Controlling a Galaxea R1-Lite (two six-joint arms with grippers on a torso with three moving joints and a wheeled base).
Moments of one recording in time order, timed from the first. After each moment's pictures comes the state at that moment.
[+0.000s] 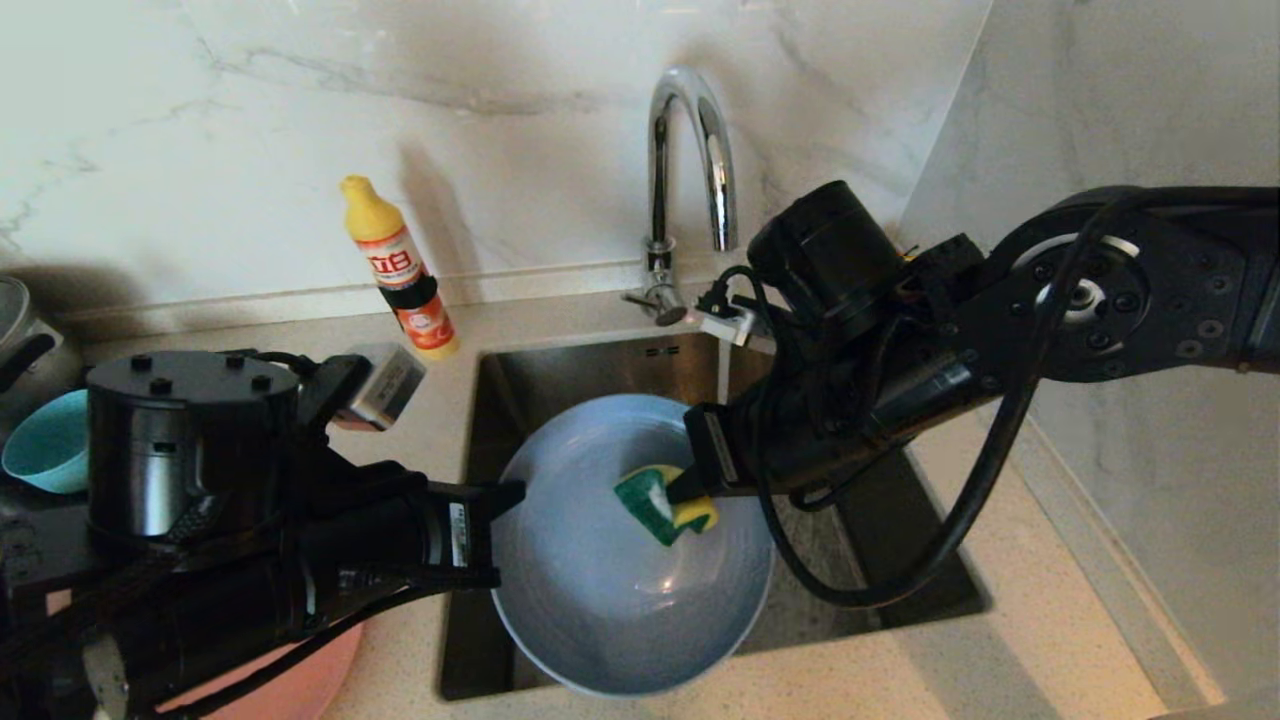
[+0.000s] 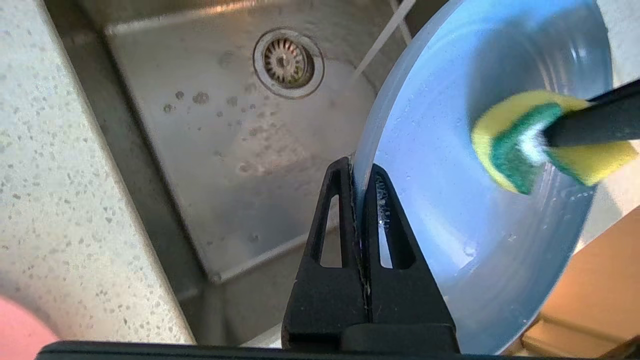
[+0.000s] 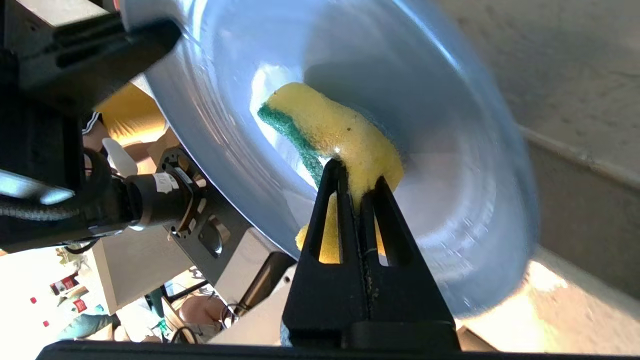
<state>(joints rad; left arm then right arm) -0.63 1.41 -0.67 -0.37 0.10 -0.28 0.72 1.93 -1.79 0.62 0.29 0.44</state>
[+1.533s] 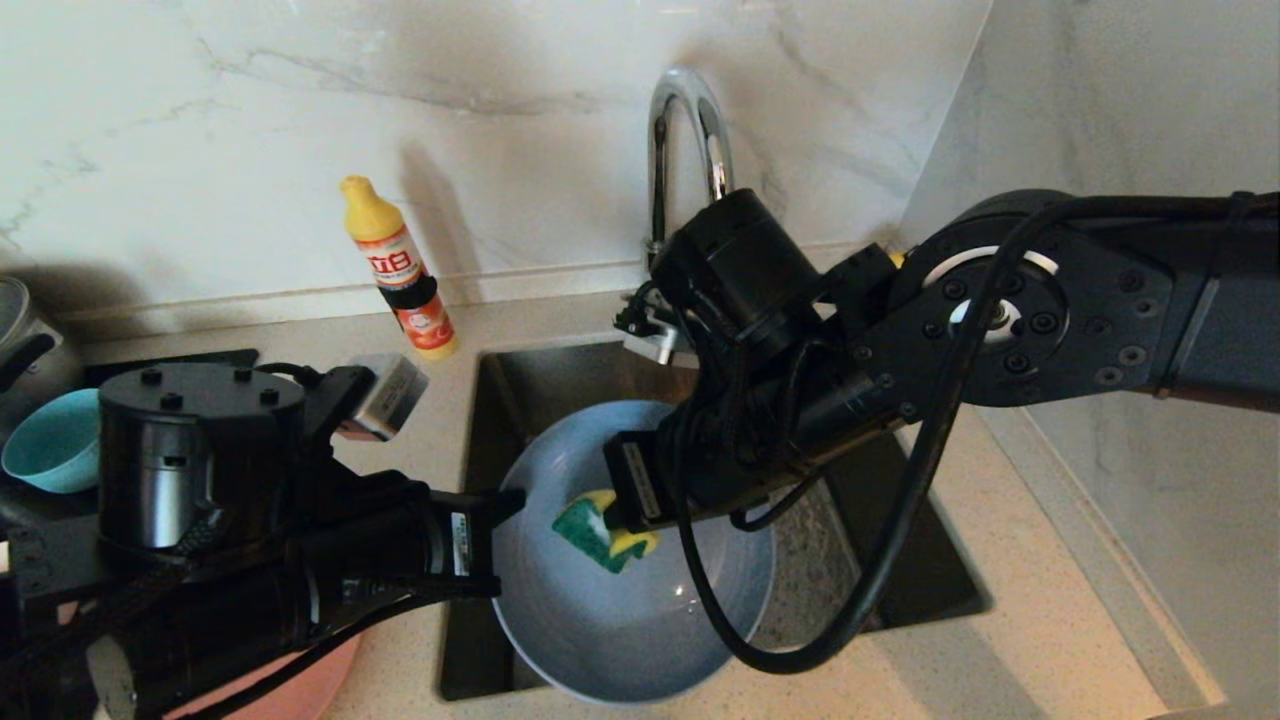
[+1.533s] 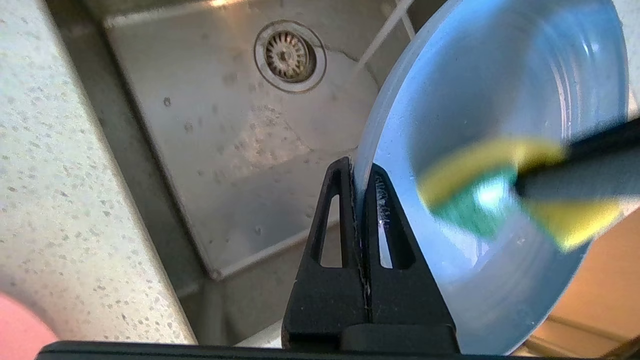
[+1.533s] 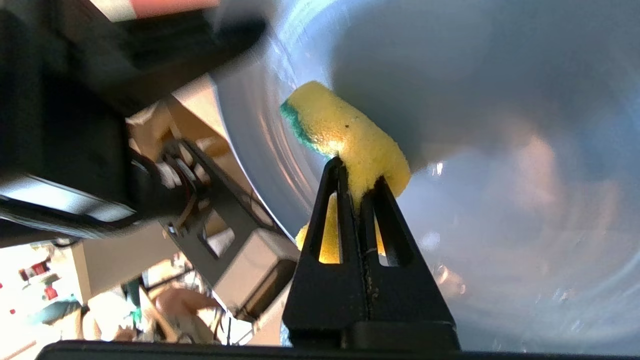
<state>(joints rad) -0.63 1.41 -0.64 -0.39 0.10 -0.29 0.84 2.02 -1.93 0.67 0.21 0.45</state>
